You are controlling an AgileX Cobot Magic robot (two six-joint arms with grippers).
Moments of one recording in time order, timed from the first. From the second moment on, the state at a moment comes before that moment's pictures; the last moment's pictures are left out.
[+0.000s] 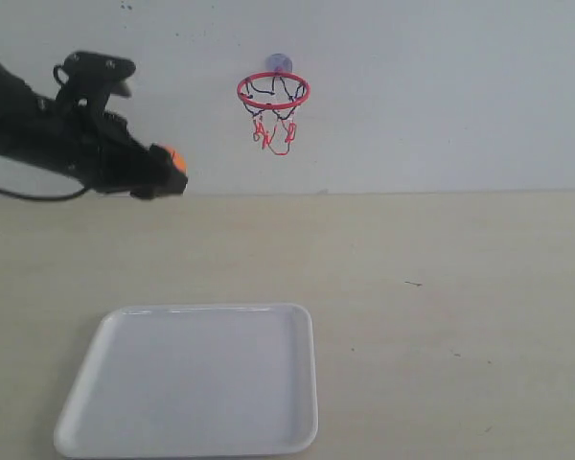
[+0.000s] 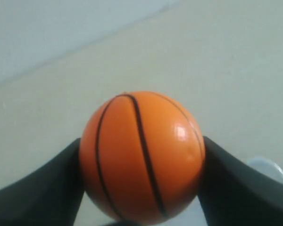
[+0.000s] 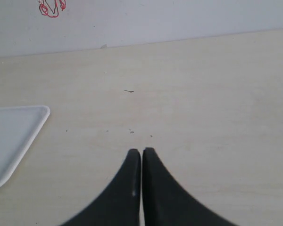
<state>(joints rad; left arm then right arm) -0.26 1.77 -1.30 -0.56 0.37 0.71 0.23 0.00 0.00 -0.05 0.35 0.20</state>
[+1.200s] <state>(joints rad) -0.26 2.48 -2.45 -1.00 0.52 1.15 0.23 0.00 0.00 -0.05 0.35 0.20</state>
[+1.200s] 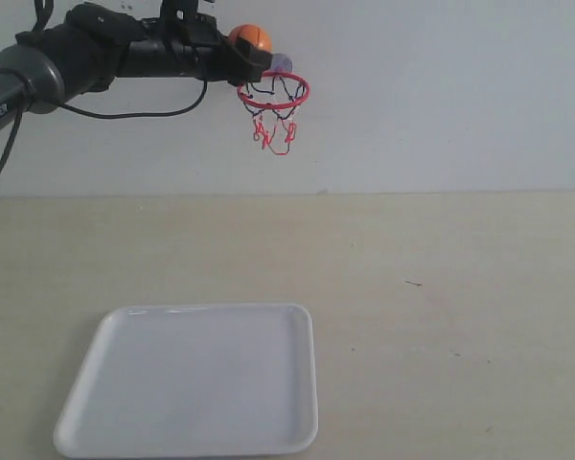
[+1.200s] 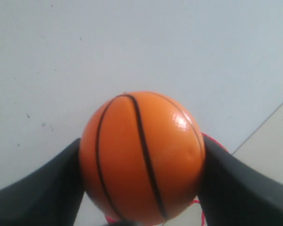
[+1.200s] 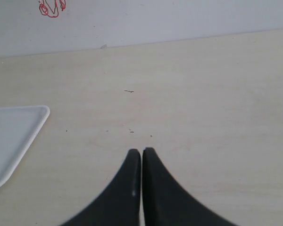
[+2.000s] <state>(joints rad) -0.26 2.48 -2.45 -1.04 0.53 1.18 0.23 0.00 0.00 -0.05 0.35 0.20</state>
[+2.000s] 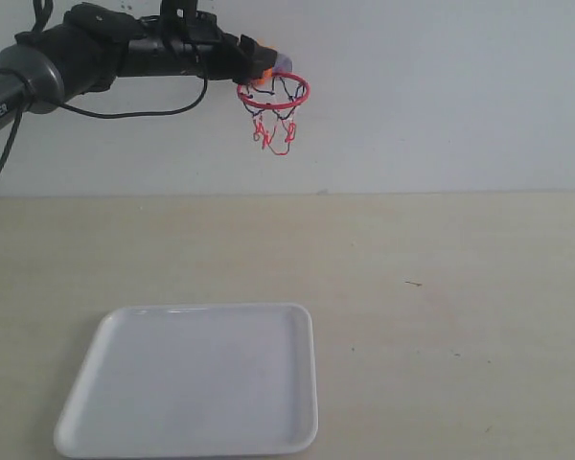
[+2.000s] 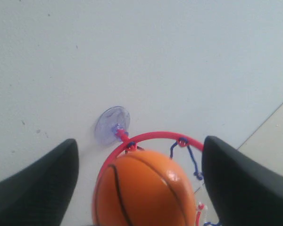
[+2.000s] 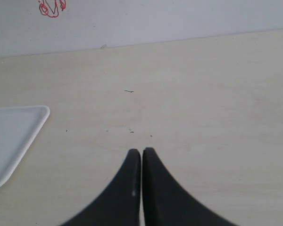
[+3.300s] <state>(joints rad) 0.03 2.40 -2.42 -0.99 1.20 0.58 0.23 0.00 0.00 -0.05 0.35 0.20</state>
